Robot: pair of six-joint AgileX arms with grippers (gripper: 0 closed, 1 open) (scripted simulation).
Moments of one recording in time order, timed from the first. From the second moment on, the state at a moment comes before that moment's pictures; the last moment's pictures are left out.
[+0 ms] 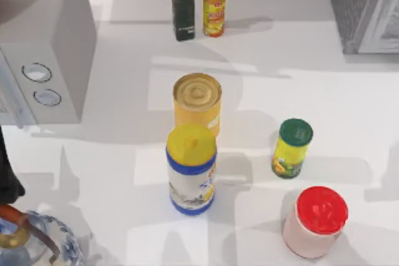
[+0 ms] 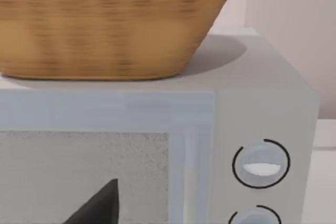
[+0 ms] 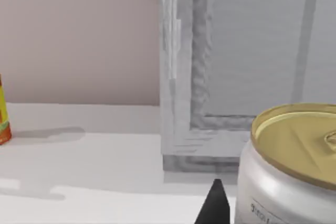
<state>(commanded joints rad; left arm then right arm) 0.00 0.00 0.00 0.00 0.00 0.00 -0.02 0.11 0.02 0.09 -0.07 0.00</state>
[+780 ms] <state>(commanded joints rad) 0.00 0.00 0.00 0.00 0.00 0.00 -0.26 1.31 0.32 1.03 -0.70 0.02</state>
